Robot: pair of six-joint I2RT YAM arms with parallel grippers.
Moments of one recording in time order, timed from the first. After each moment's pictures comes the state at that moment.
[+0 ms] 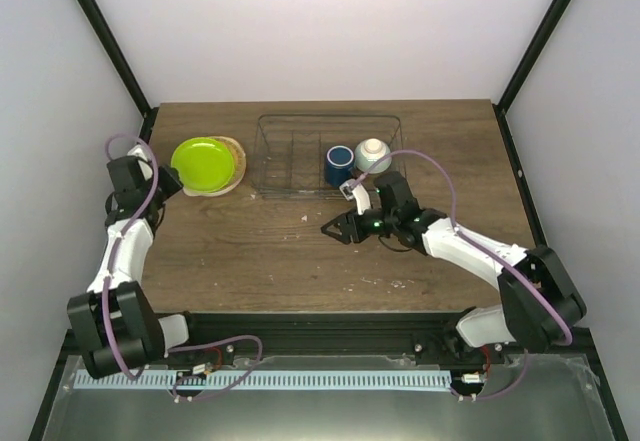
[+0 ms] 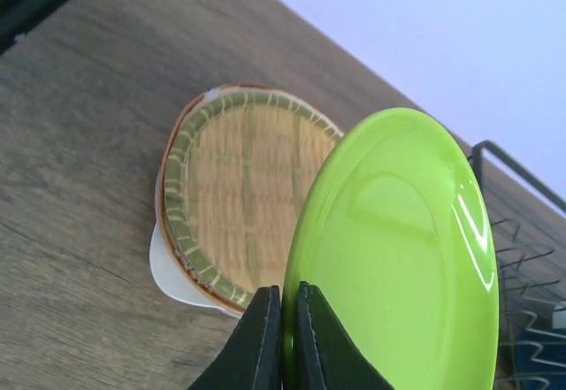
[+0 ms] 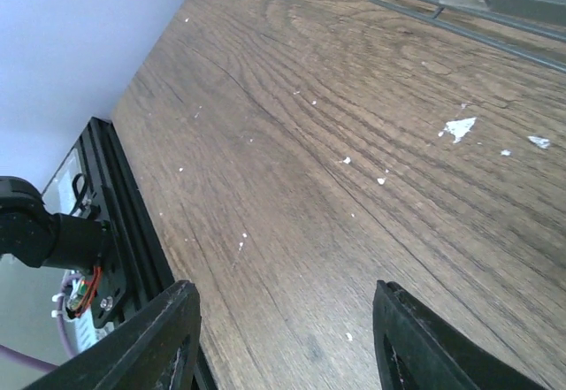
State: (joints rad) left arm 0.28 1.25 0.78 -0.11 0.31 -0.45; right arm 0.59 1.36 0.75 -0.06 -0.64 0.30
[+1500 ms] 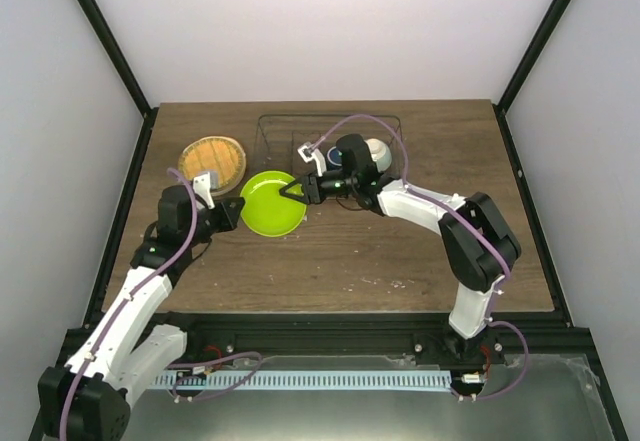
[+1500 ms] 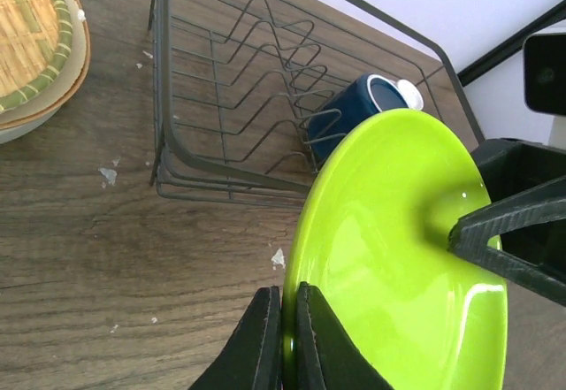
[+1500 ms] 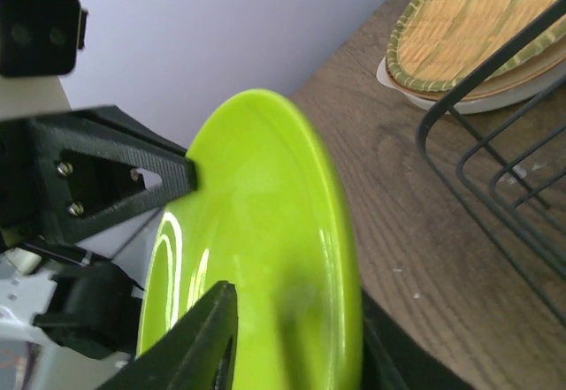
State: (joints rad) left arm -0.24 0.83 0.61 -0.27 0.31 -0.52; right arm 0.64 1.79 1.18 0.21 -0.85 0.43
